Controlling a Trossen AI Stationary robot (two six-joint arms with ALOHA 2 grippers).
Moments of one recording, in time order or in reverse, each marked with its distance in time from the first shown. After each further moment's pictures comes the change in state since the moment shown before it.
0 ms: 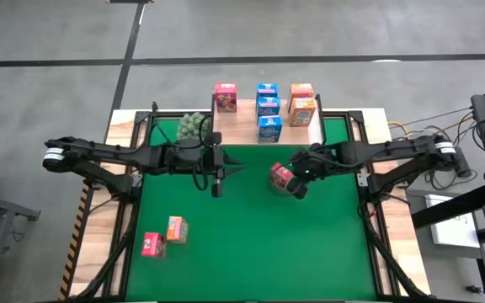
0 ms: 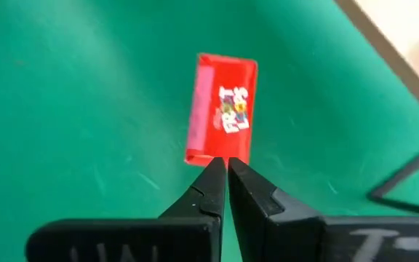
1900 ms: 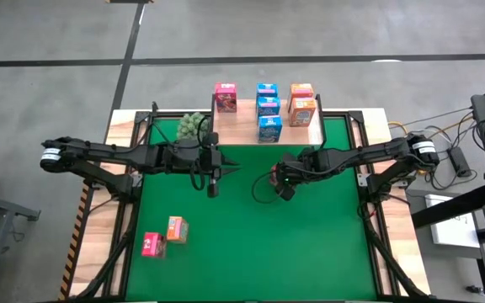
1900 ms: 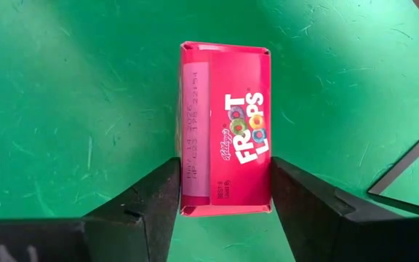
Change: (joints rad) left arm -0.002 -0.034 0.000 -0.091 0.000 0.003; right arm 0.000 0.210 0.028 0.017 0.079 0.062
